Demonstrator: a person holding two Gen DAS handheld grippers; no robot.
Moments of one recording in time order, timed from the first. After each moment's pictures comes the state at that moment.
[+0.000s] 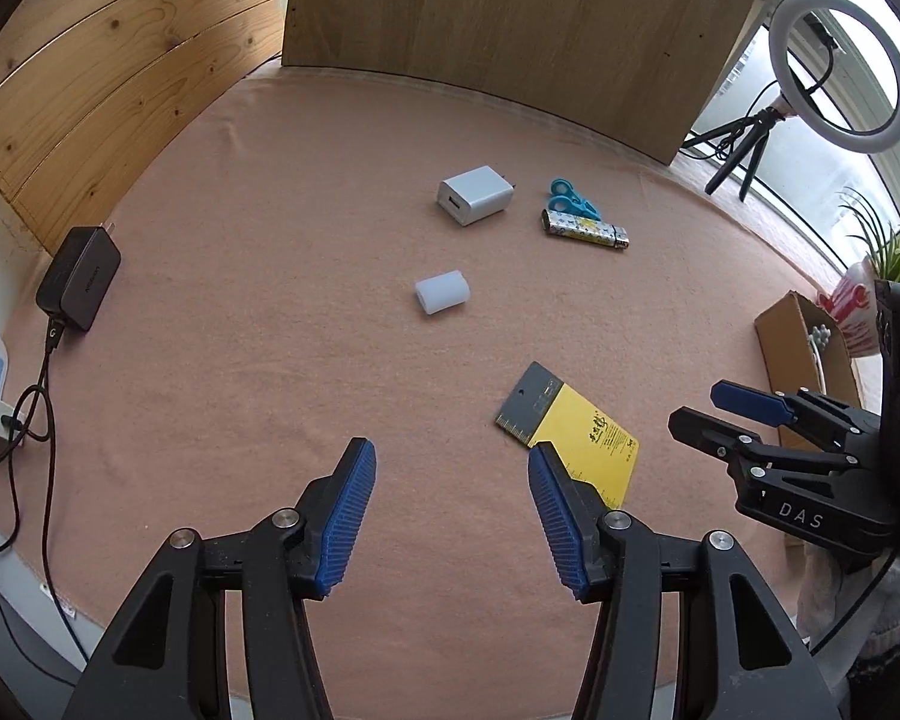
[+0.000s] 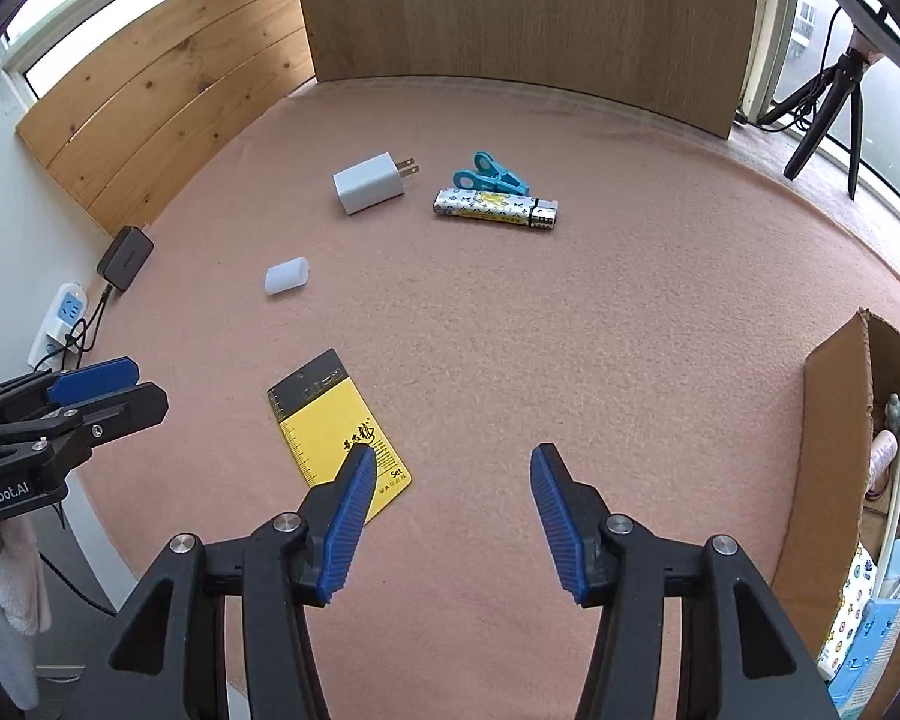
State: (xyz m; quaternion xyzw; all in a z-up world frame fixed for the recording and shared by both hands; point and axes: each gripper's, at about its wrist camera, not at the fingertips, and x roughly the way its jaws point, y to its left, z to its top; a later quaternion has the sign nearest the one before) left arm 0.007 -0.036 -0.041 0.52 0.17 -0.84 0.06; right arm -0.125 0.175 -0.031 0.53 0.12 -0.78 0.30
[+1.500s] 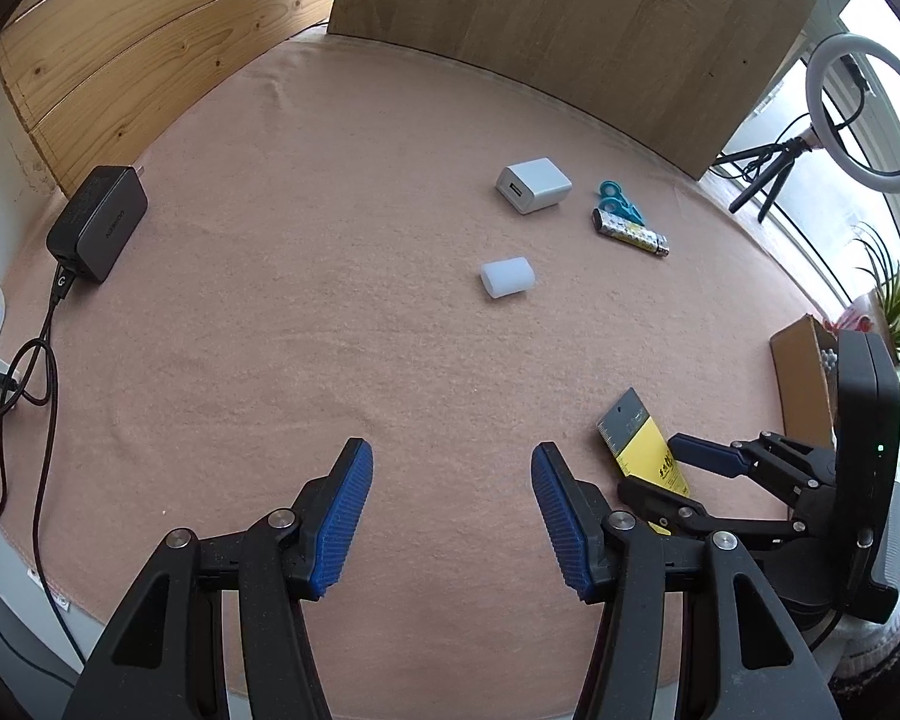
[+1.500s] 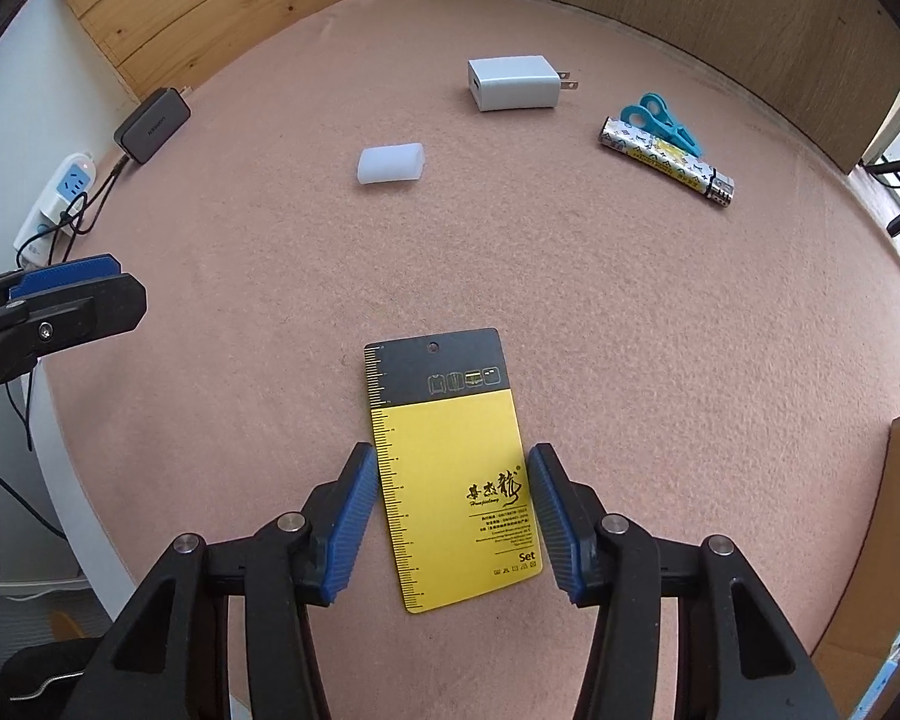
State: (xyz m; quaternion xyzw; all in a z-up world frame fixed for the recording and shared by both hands) left arm 0.012 -0.071 -0.060 0.52 0.21 -0.83 0.06; right arm -0.094 0.117 -0.073 0.56 0.22 -0.73 0.34
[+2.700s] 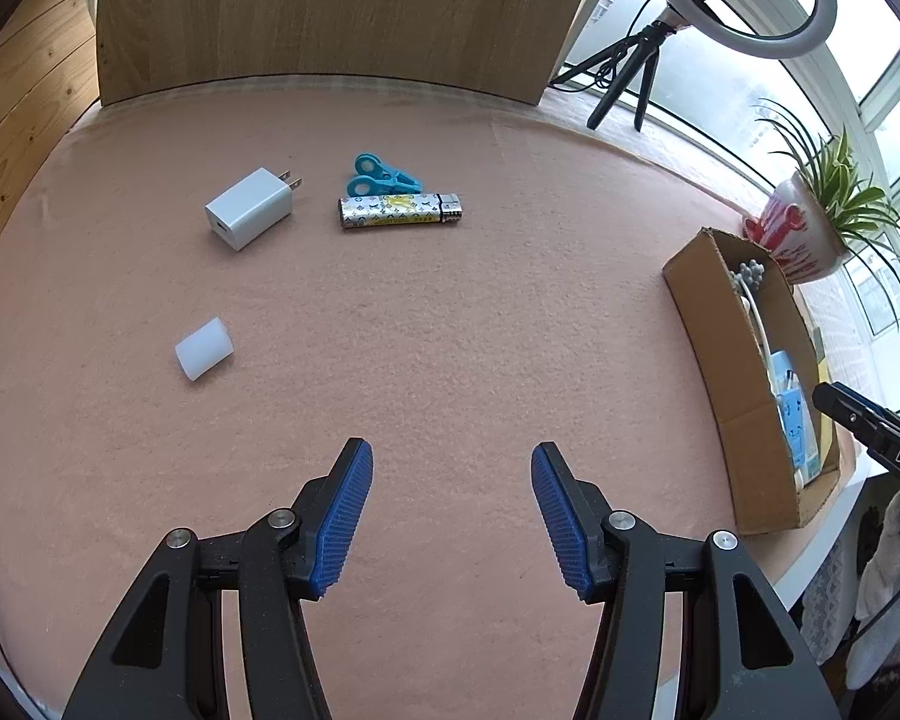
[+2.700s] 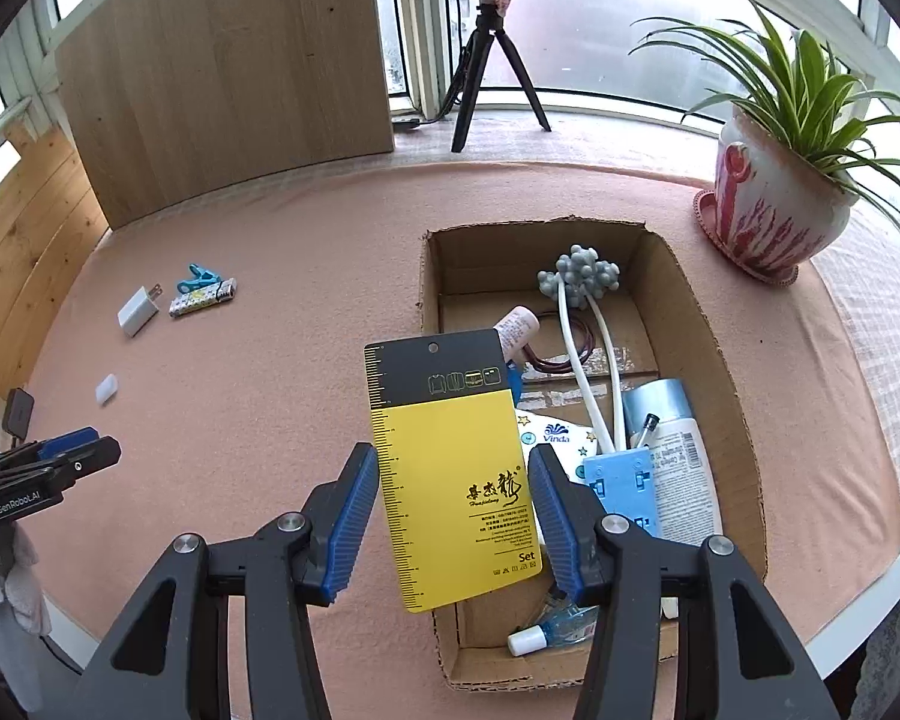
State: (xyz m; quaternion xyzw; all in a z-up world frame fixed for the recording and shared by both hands) left arm -0.073 0.056 -0.051 0.54 0.12 -0.83 -0.07; right arm -0.124 0.364 0.018 0.50 0.02 -0.86 0.08
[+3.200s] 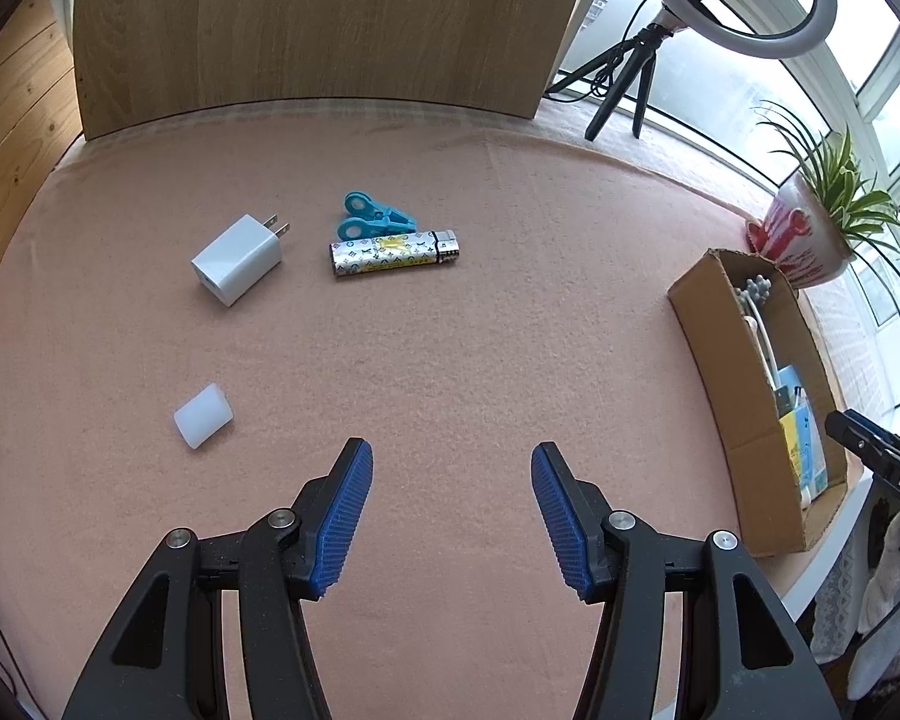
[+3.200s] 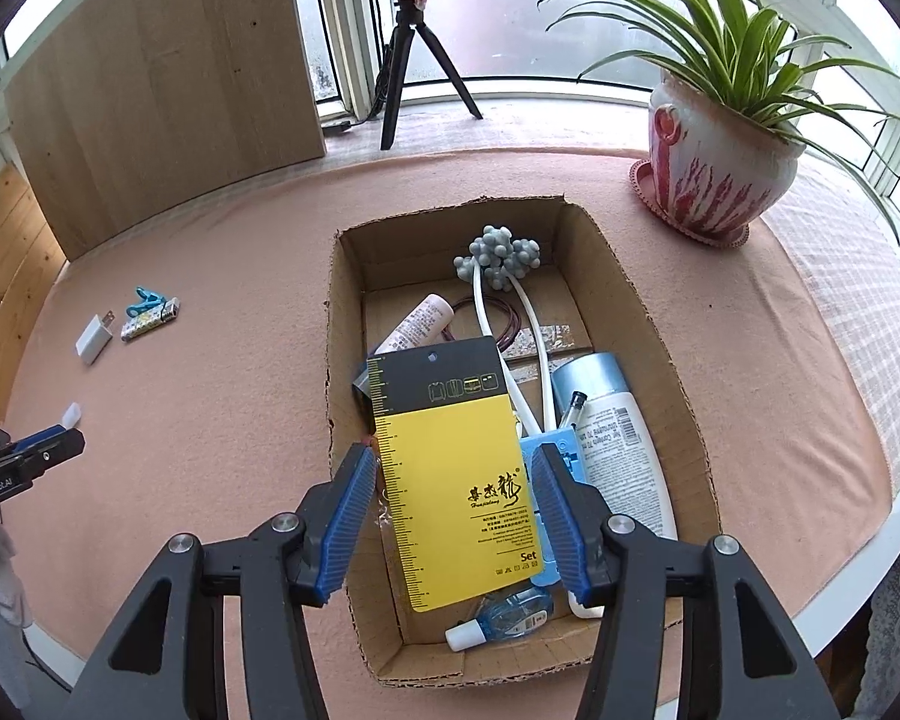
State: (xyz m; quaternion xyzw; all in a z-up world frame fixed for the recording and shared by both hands) left arm -0.101 0.054 -0.042 0.53 0.10 -0.84 -0.07; right arm -0.127 0.395 0.013 0.51 -0.01 -0.86 0.03
